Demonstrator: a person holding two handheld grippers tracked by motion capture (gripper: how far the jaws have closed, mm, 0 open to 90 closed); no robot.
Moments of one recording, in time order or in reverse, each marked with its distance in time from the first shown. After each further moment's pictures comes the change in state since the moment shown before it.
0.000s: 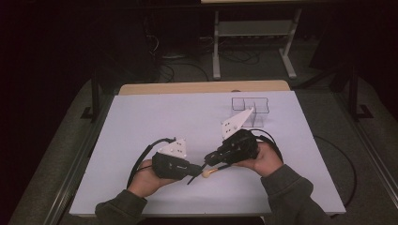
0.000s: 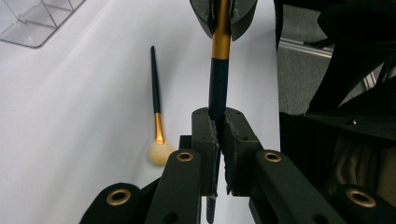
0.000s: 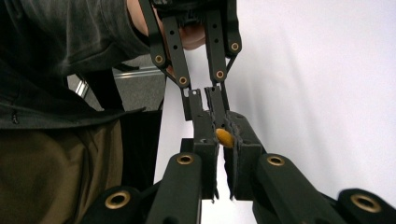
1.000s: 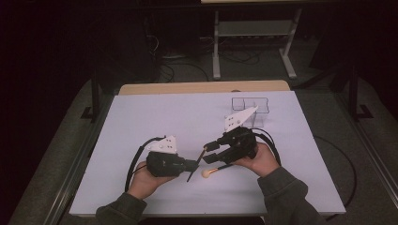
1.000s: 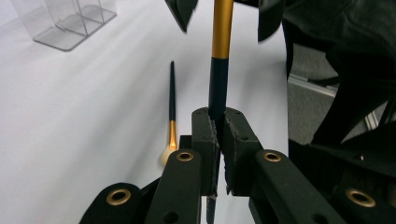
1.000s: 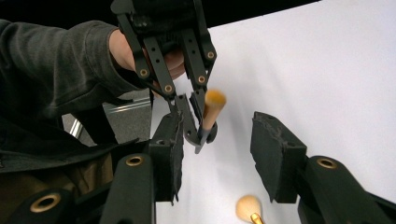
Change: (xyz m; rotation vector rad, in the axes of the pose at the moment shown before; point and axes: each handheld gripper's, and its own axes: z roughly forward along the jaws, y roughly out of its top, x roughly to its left) left arm 0.010 -0.017 -0.010 -0.126 0.040 -0.101; right arm -0.012 -0.009 0.004 -0.123 -0.027 0.110
